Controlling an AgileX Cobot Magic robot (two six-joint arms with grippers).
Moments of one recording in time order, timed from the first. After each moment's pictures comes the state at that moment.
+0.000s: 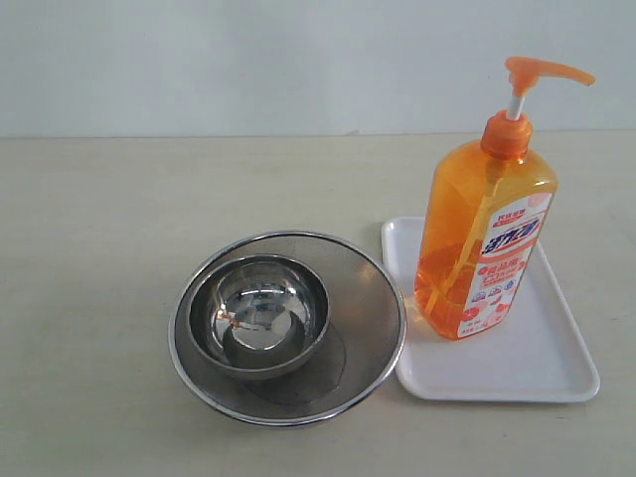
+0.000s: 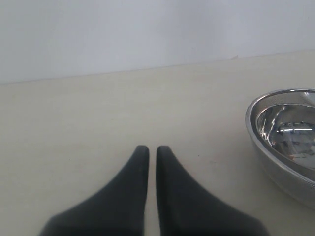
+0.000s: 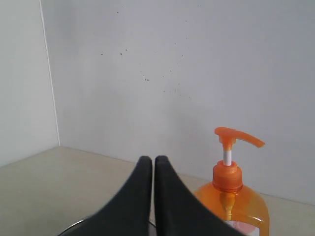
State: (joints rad) left arm -0.15 0.00 0.00 0.04 0.29 0.02; right arm 0.38 0.10 -0.23 -1.61 -0.22 1.72
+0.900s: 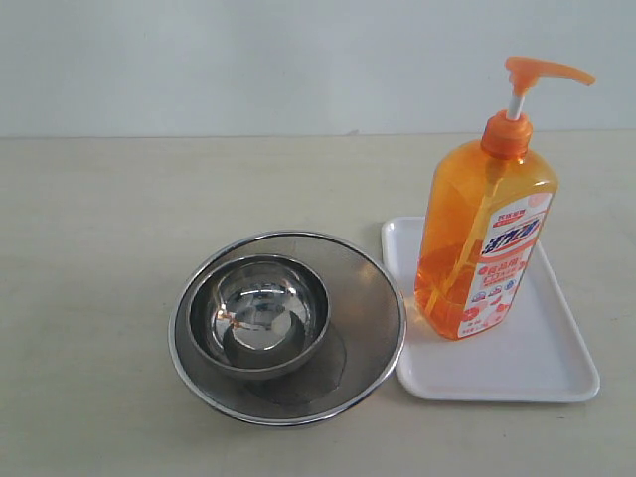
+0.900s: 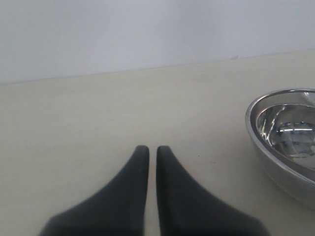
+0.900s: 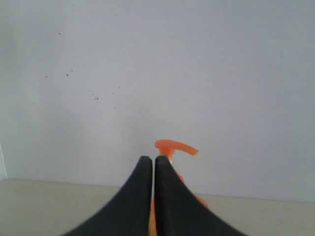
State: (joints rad) left arm -0.15 0.00 0.00 0.04 0.29 0.02; right arm 0.38 0.10 -0.22 -0.52 -0.01 0.68
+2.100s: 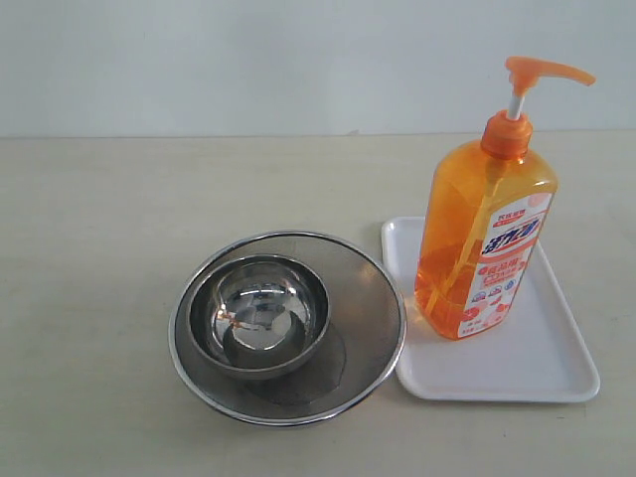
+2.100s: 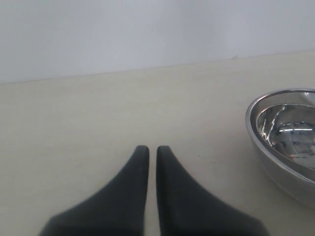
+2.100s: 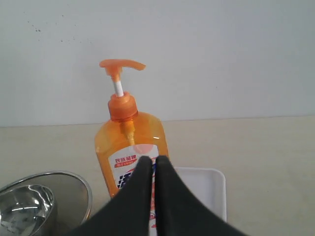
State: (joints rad) left arm -0.15 0.00 0.00 0.04 0.29 0.02; right arm 0.27 0.05 -0.22 -0.01 0.31 0.19
